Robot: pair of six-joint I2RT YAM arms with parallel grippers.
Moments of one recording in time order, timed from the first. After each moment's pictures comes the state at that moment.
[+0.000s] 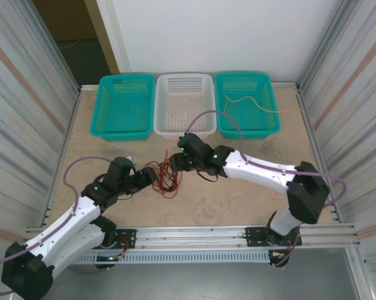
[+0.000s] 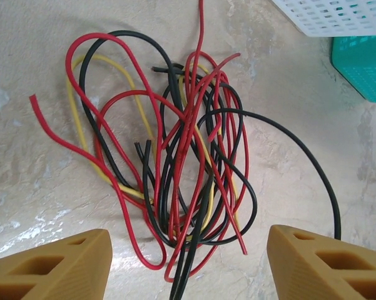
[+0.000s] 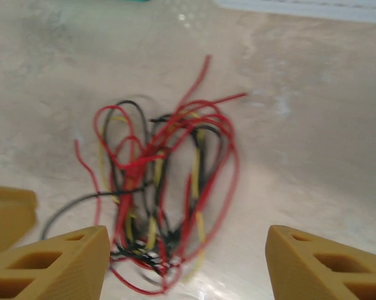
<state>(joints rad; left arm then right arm) -0.53 0.75 0.43 -0.45 0.15 -0.95 0.97 1.59 1.17 -0.43 0.06 0.70</state>
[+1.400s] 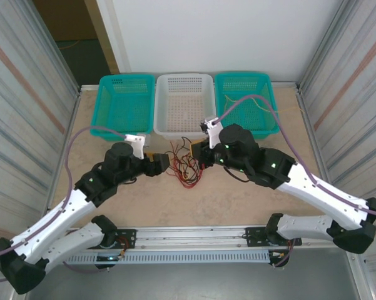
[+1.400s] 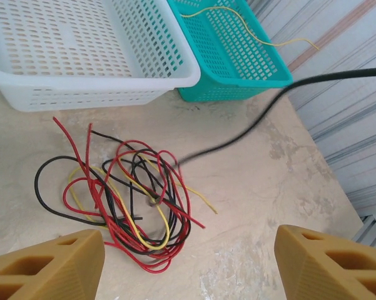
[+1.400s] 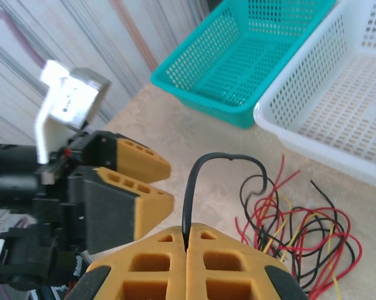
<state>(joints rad) -0.70 0.83 0.74 -0.37 0.10 -0.56 1.03 1.10 1.25 -0.58 0.11 0.44</state>
